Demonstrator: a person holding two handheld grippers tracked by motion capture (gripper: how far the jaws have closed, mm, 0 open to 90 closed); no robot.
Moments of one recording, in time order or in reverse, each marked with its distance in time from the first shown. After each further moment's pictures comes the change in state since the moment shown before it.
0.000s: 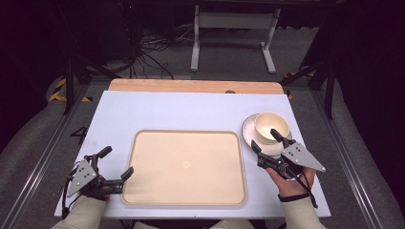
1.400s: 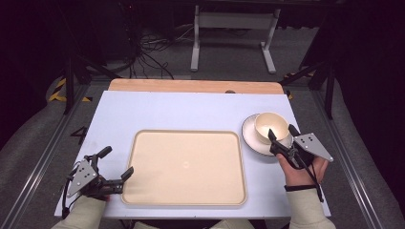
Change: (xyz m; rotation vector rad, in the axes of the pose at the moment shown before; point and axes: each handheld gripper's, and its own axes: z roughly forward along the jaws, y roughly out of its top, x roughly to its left) left arm 0.000 0.000 0.000 0.003 0.003 0.004; right arm -0.037 -0.003 0.008 0.103 -0.249 0.092
